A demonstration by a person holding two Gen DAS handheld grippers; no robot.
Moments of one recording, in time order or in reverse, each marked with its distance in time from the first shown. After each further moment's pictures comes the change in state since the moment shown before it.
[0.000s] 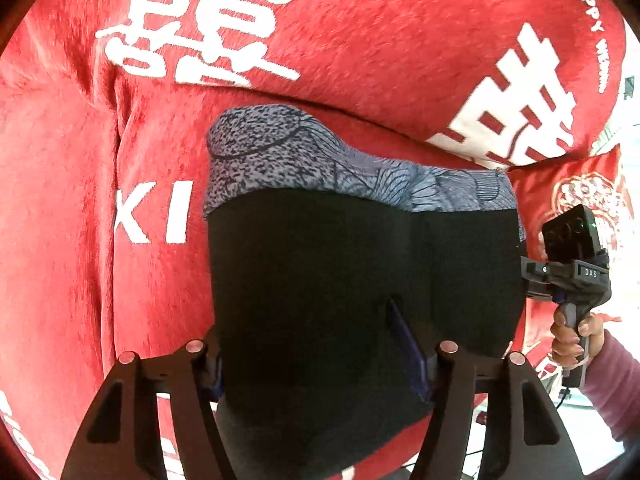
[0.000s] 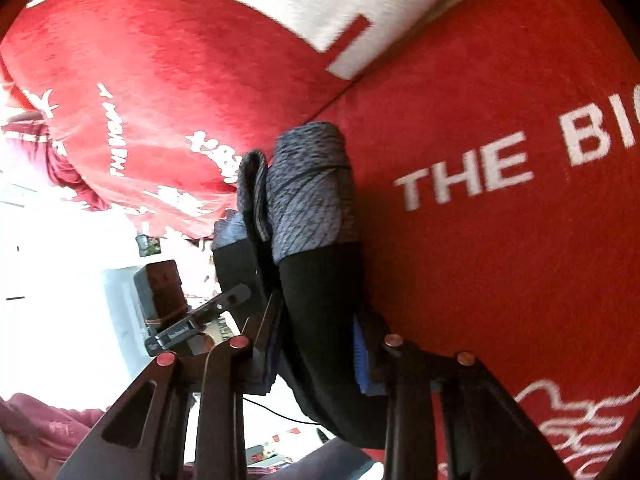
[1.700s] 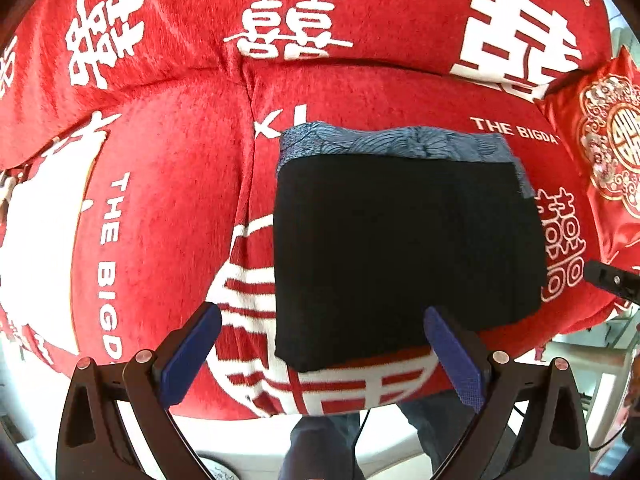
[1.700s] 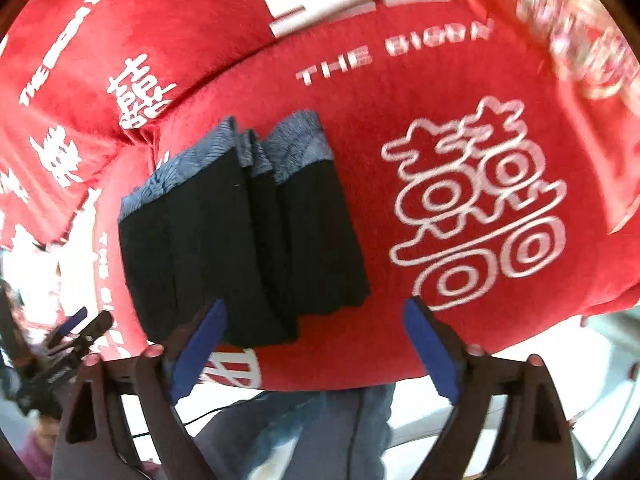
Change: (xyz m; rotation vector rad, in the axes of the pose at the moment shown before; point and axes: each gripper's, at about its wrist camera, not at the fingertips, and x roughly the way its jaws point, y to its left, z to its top) left arm -0.091 -0.026 -0.163 0.106 -0.069 0.406; right arm -0.006 0.096 -0.208 -0.034 -0.246 -0.753
